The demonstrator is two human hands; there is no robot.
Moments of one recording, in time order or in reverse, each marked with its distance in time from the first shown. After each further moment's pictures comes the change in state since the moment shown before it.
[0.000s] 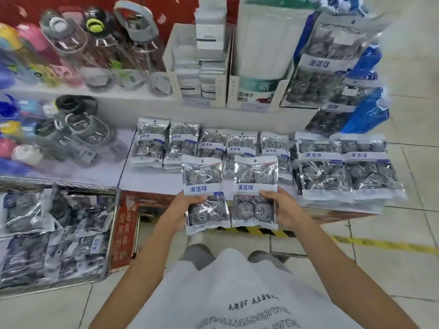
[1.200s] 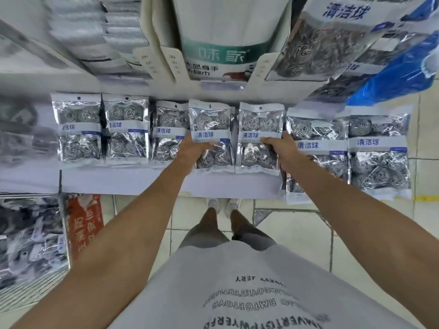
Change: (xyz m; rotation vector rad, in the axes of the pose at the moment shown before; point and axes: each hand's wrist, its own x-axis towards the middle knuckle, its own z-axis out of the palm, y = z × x) left_hand 0.251 0.112 0.146 0.176 0.112 -0.065; right_hand 0.240 -0.125 -0.102 -0.282 0.371 0.151
